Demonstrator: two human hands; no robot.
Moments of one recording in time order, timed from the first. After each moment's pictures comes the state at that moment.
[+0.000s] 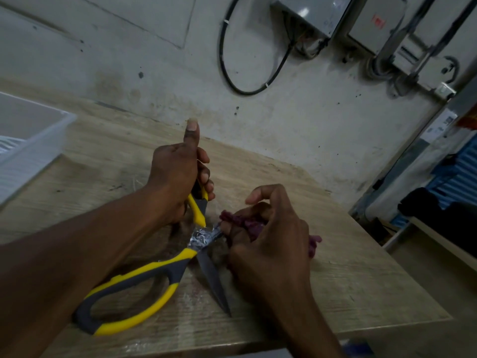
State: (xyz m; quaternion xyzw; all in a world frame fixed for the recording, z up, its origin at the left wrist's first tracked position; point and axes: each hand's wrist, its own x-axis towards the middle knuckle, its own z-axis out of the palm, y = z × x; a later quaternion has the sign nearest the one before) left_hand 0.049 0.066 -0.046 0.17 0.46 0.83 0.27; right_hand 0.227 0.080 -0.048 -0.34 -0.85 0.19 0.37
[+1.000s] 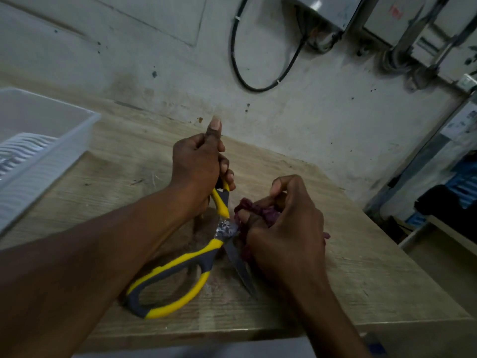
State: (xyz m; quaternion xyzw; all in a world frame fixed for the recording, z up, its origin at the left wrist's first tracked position) left_hand 0.054 0.066 -0.047 0.20 0.42 0.85 0.22; right_hand 0.223 0.069 -0.044 -0.31 -0.84 0.21 0.38
